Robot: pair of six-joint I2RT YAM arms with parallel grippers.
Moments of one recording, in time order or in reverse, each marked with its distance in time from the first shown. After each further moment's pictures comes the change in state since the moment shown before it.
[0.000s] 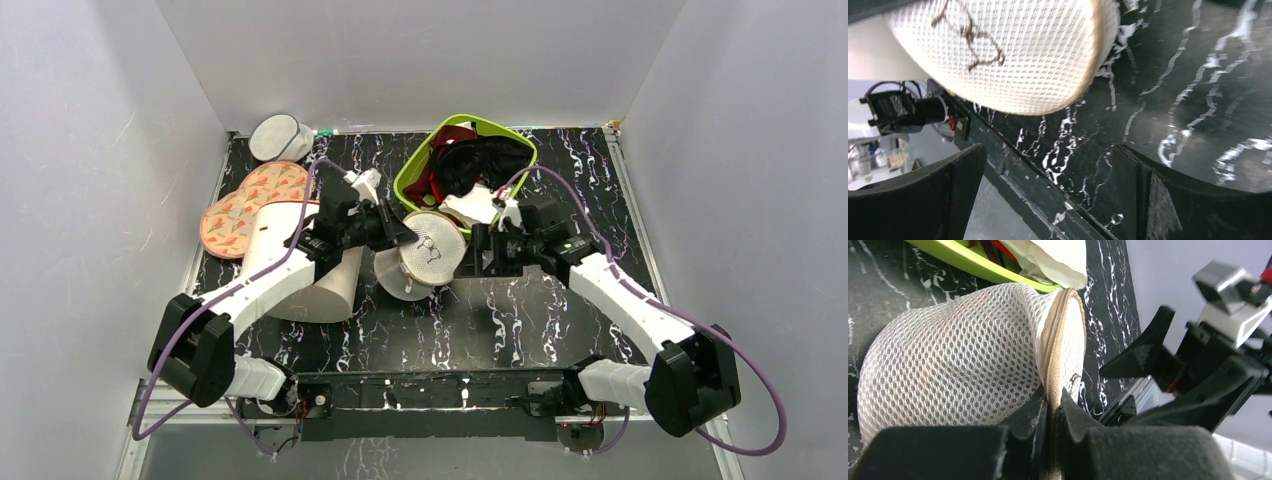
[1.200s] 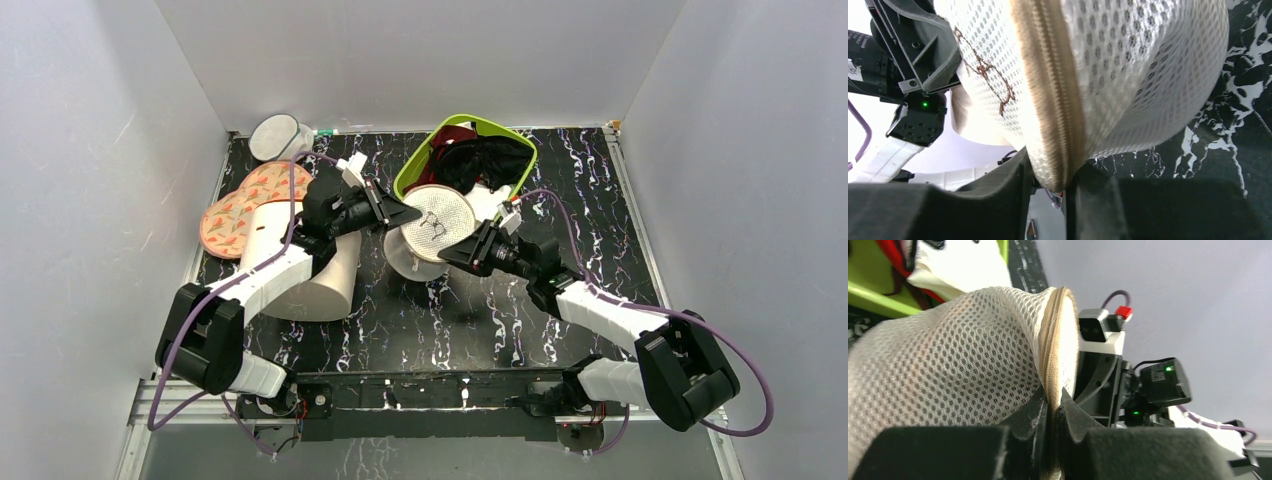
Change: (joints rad) left arm 0.120 0.044 -0.082 0.452 0.226 -0.305; right arm 0.111 0.043 -0.352 0.959 0.041 0.720
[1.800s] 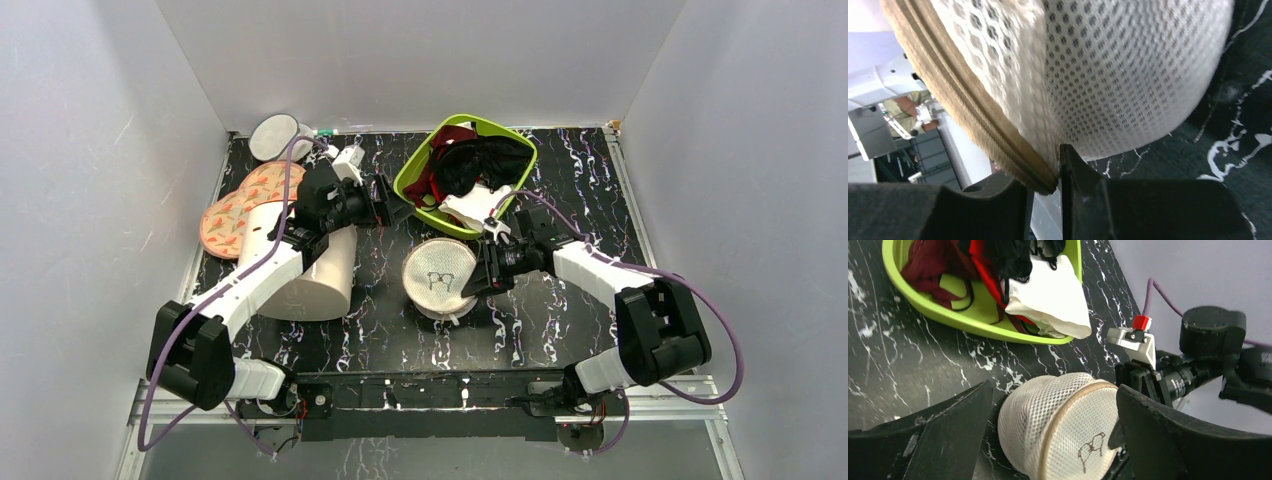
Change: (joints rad) left arm 0.003 -0.074 0.101 -0.366 -0.211 0.435; right arm -0.175 0.215 0.261 -0.845 -0.430 -0.707
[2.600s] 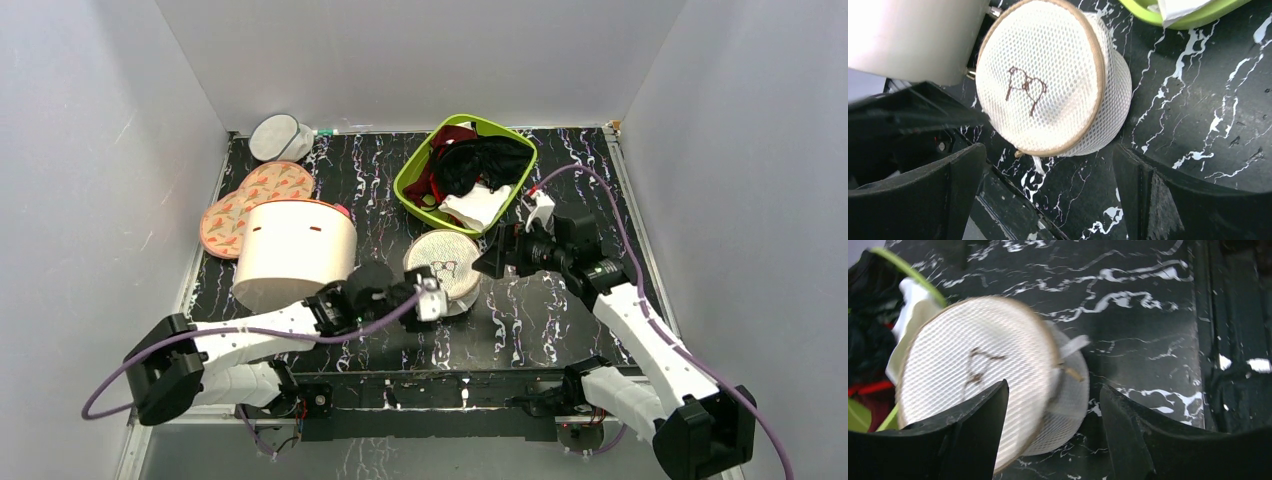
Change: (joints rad) left arm -0.544 -0.181 -0.343 0.154 -0.103 1.086; right arm -0.019 -0.455 -0.002 -0.012 0.402 -0.091
